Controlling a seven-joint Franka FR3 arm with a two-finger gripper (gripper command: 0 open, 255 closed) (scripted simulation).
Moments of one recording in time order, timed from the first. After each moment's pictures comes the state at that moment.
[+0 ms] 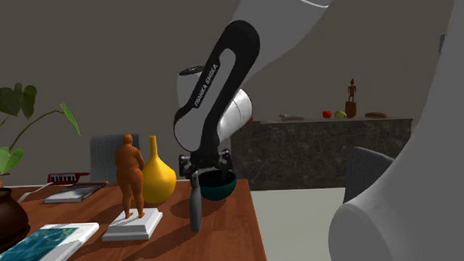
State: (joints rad) arm -0.29 -0.20 0.59 -2.47 -0.34 2.63 0.78
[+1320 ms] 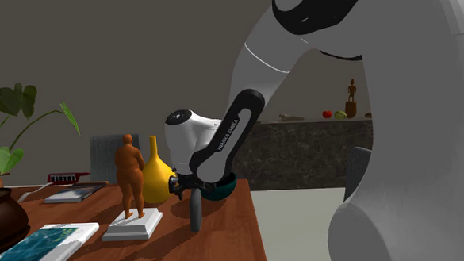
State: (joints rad) arm -0.29 0.32 0.58 -2.13 -1.11 2.64 1.50
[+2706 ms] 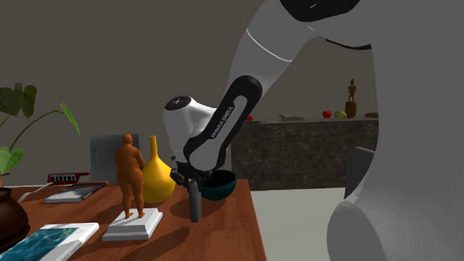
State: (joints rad) arm -0.33 0.25 0.63 -2.14 -0.98 2.62 1.39
